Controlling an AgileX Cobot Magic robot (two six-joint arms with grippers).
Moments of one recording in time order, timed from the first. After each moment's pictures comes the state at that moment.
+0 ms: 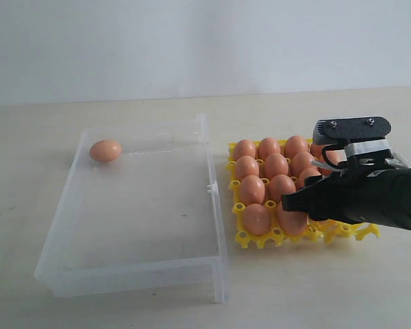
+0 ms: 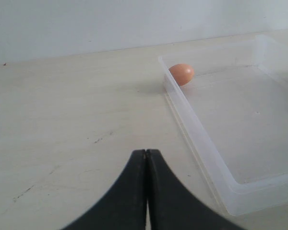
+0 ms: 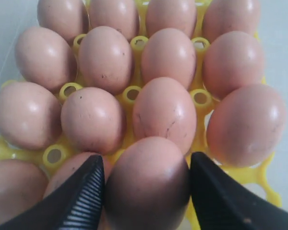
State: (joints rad) left arm -0.06 0.01 0.00 -0.19 0.37 0.21; right arm 0.46 1.58 -0.55 0.92 -0.20 -0.65
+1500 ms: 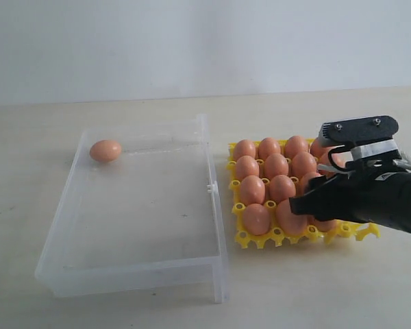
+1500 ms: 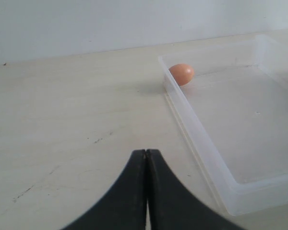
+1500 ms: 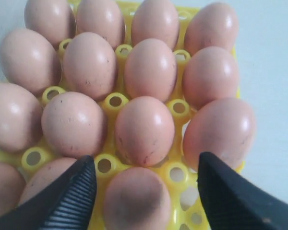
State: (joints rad) left arm -0.06 0.01 0.00 -0.19 0.37 0.21; right arm 0.46 1.56 -0.51 0.88 -0.28 -0.68
